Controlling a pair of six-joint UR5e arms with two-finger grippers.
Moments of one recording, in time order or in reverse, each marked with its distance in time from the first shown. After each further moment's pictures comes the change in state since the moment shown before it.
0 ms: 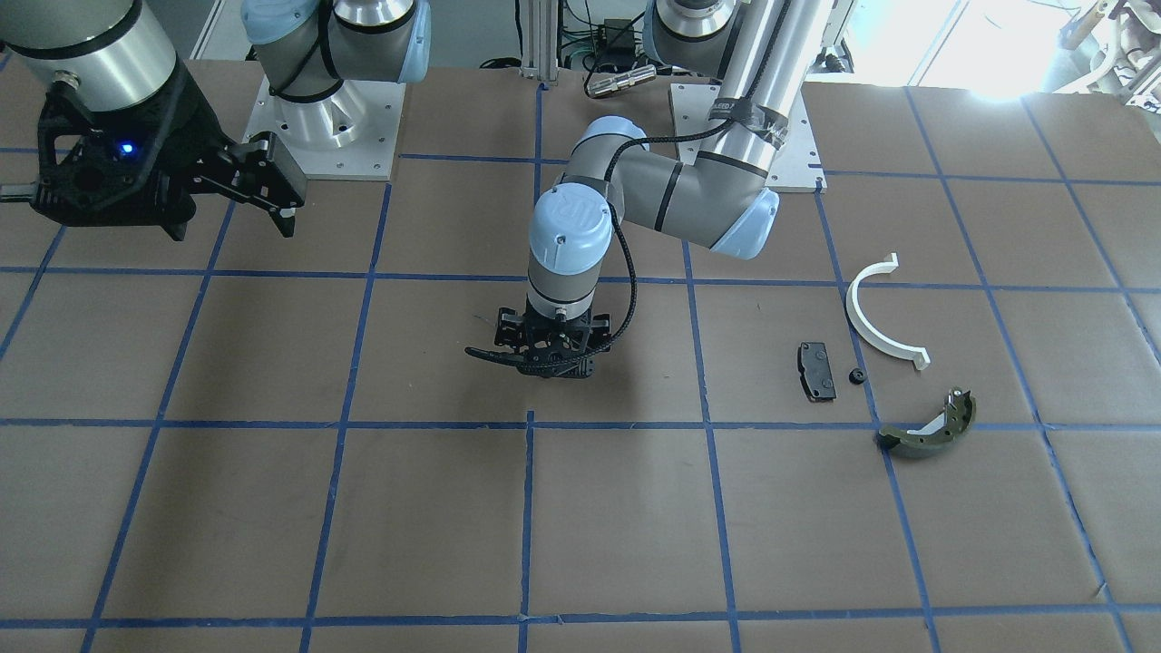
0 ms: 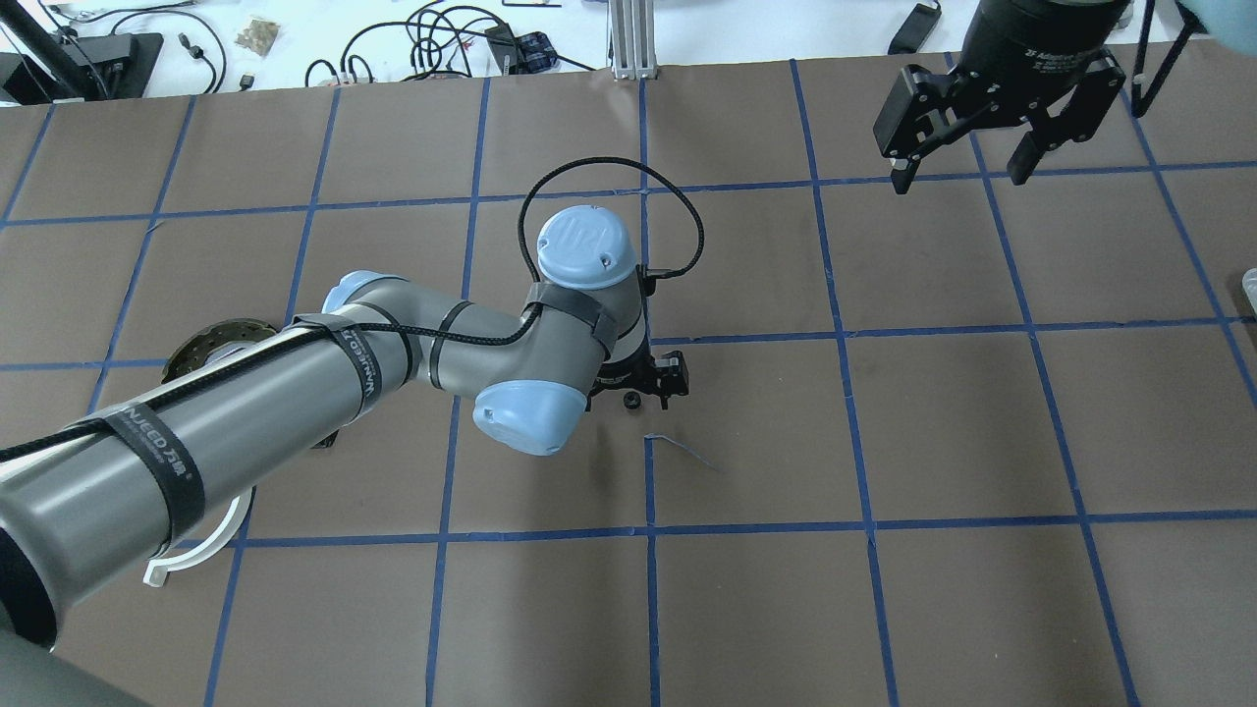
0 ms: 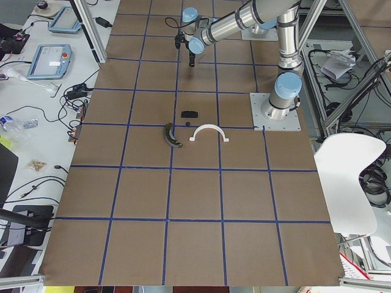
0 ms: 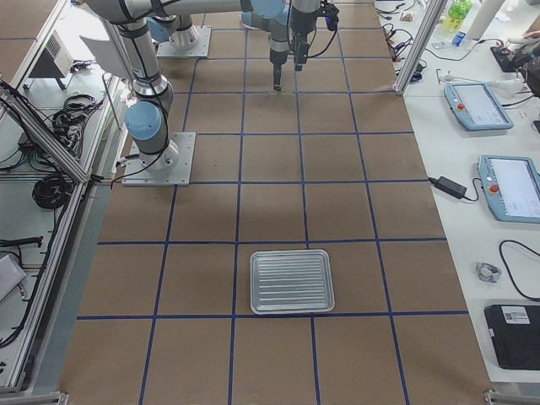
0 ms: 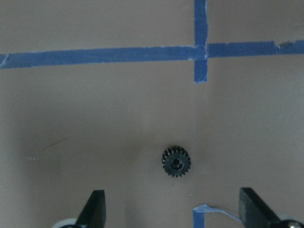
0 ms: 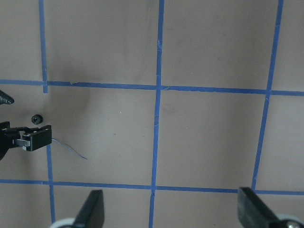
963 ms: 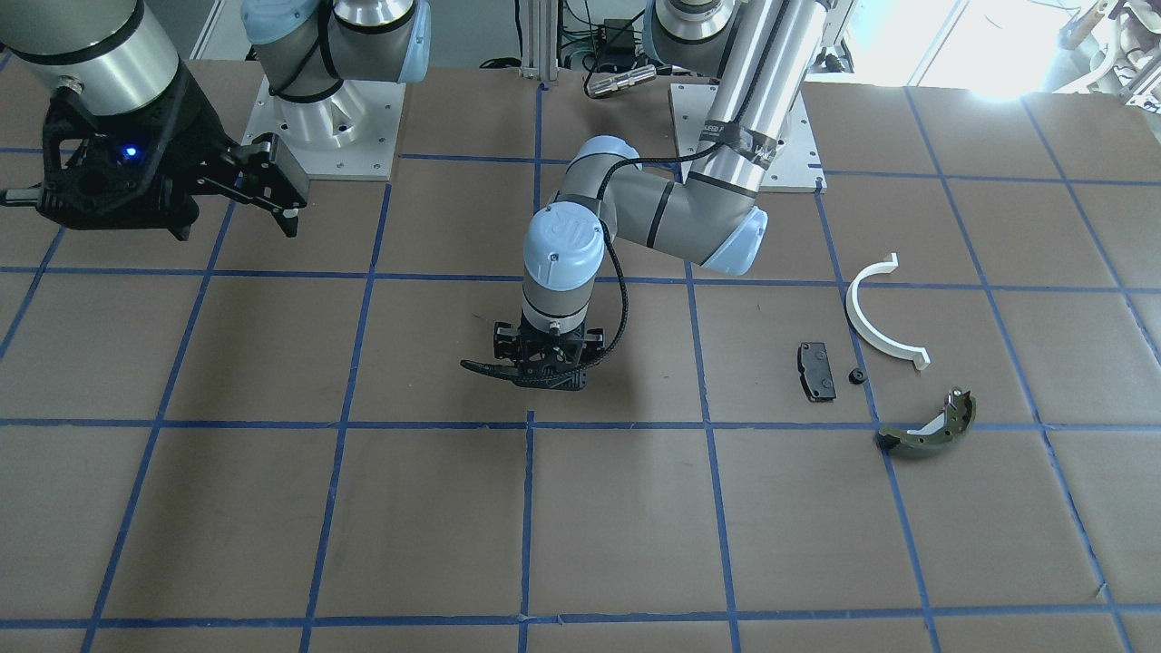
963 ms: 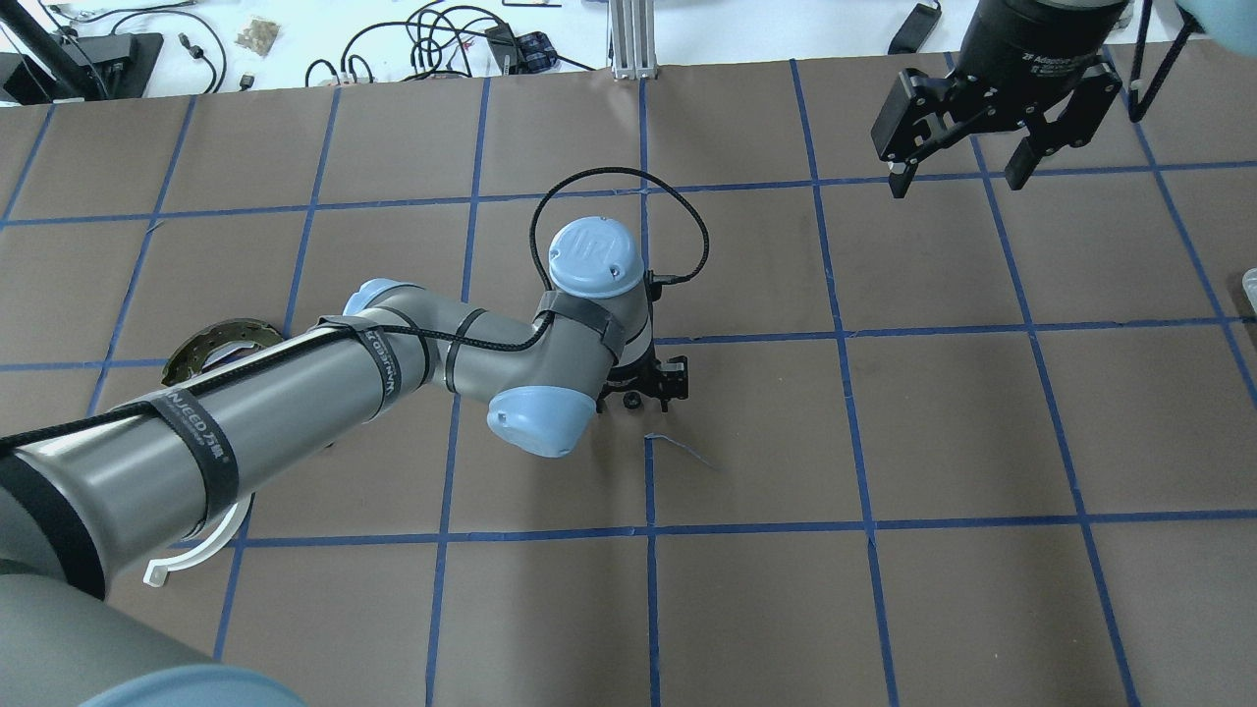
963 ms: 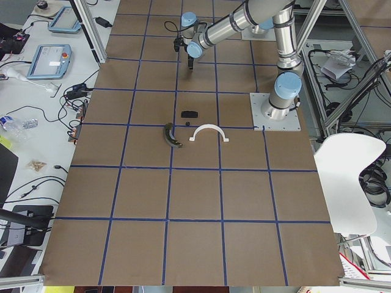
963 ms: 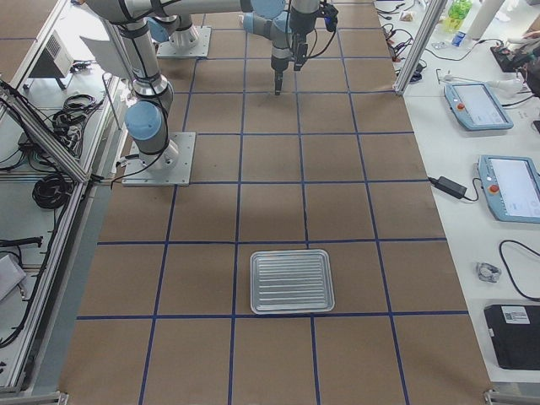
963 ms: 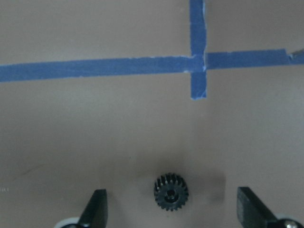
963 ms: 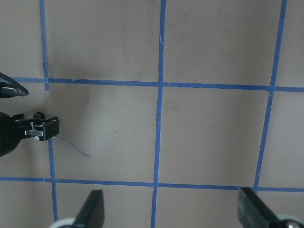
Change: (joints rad) left arm -0.005 -0.044 0.003 0.048 0.001 -0.001; right arm 0.000 0.003 0.003 0.011 0.005 0.004
